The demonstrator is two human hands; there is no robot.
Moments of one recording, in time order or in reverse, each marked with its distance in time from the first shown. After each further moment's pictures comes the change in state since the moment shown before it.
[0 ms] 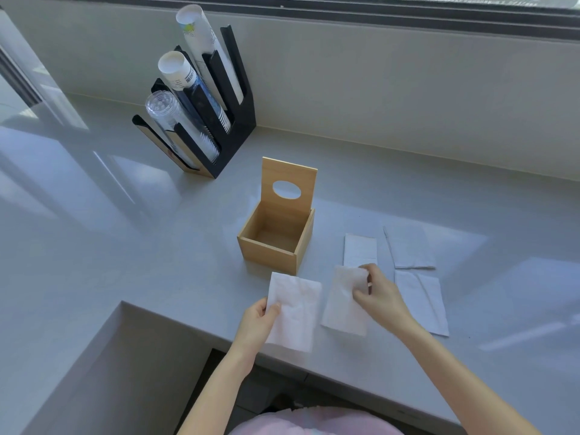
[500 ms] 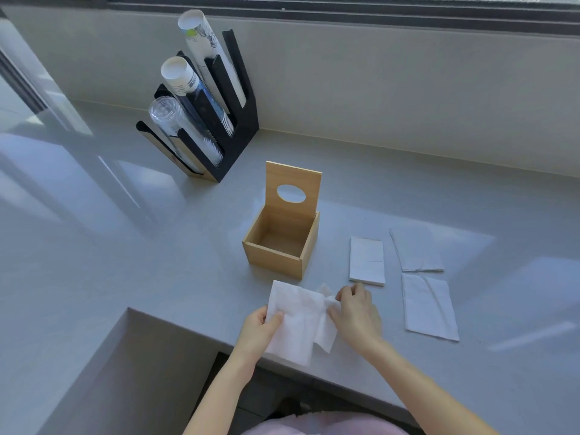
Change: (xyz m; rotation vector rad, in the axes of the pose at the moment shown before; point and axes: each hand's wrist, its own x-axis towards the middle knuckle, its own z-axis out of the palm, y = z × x) left_hand 0.003 -0.005 -0.011 0.011 -0.029 -0.031; right_hand 0.002 -0.006 0.061 -0.547 0.012 0.024
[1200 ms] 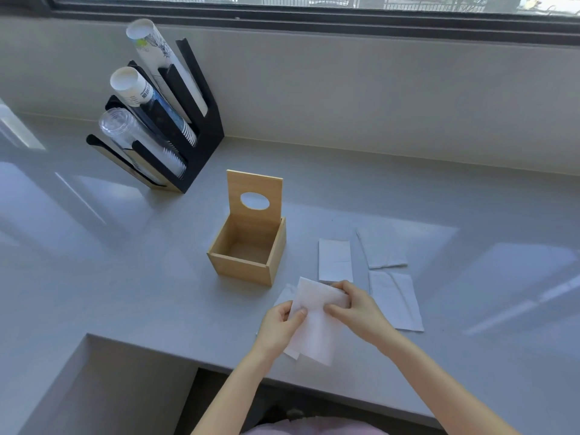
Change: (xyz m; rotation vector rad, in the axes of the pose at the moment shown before) left_hand 0.007 0.023 0.064 0.067 -0.219 0.155; right_hand -0.017 0.044 -0.052 0.766 -0.137 -0.020
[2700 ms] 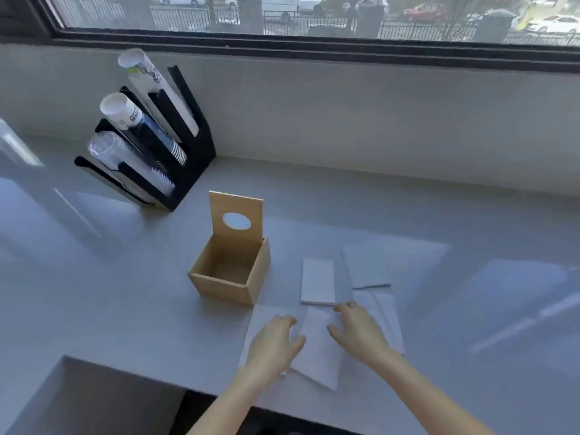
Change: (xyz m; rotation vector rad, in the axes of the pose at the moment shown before) left_hand 0.026 0.005 0.030 0.913 0.041 0.076; right_hand 0.019 0.025 -0.024 -0.745 -0.012 0.030
